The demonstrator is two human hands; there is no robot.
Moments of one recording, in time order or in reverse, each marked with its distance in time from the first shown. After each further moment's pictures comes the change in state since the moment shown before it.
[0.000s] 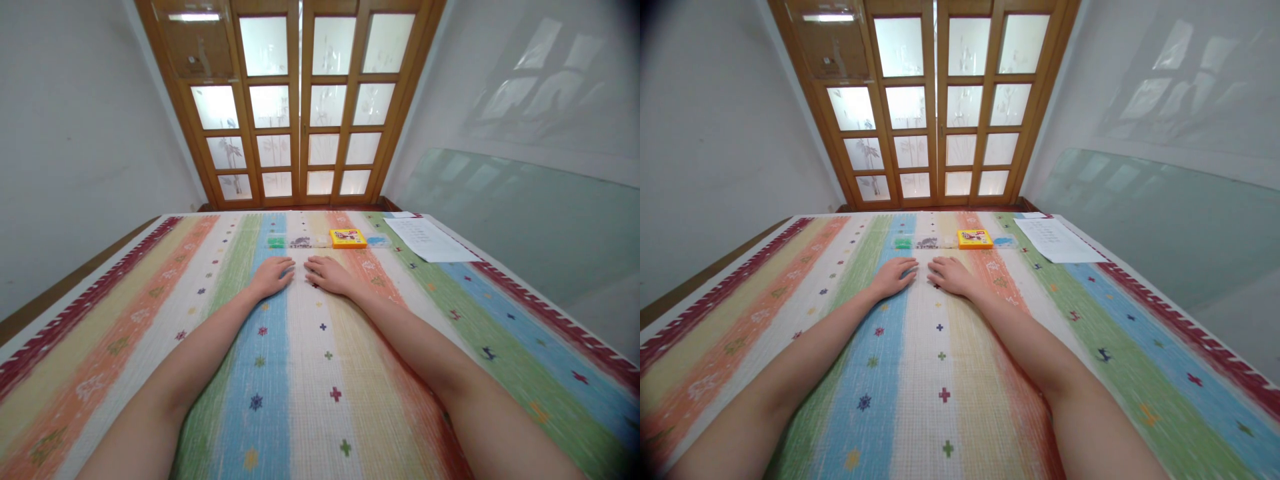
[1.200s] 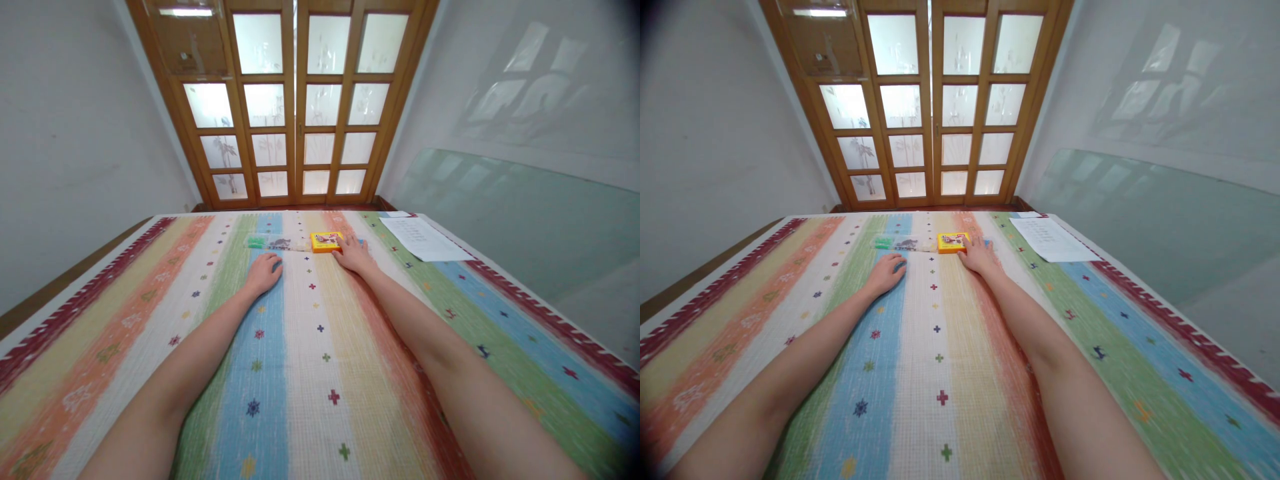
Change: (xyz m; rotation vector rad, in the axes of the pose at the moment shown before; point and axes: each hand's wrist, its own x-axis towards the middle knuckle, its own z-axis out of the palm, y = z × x) left_hand 0.009 -0.019 0.009 -0.028 0.122 -0.227; right_hand 0.000 0.097 -0.014 -0.228 0.077 0.582
